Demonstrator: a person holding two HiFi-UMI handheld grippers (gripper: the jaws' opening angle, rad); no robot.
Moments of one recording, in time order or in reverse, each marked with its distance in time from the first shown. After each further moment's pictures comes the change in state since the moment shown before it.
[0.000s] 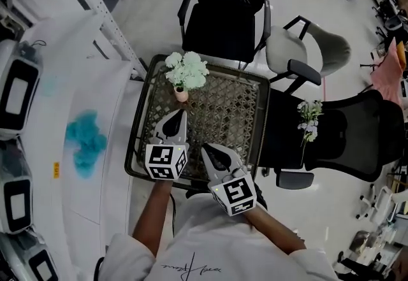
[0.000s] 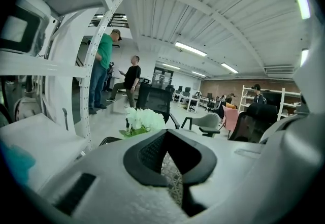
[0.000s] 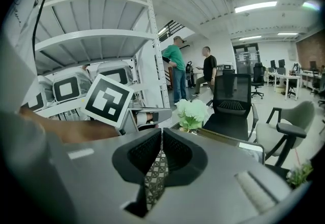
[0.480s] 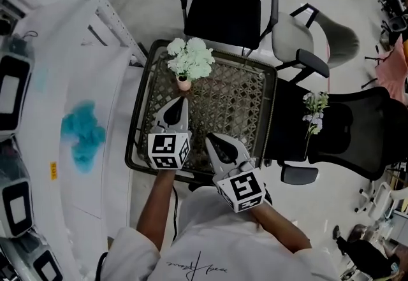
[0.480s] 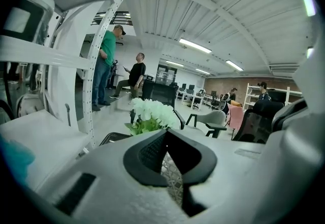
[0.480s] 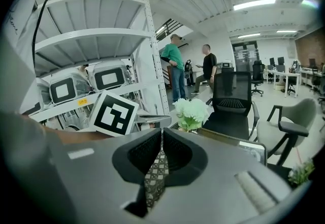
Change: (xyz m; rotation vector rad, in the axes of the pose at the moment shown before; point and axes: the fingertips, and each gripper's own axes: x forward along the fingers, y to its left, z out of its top) left arm 0.026 0.030 -0.024 -0.014 0.032 0.042; right arm 0.020 -0.010 0.004 0.024 0.022 -0.001
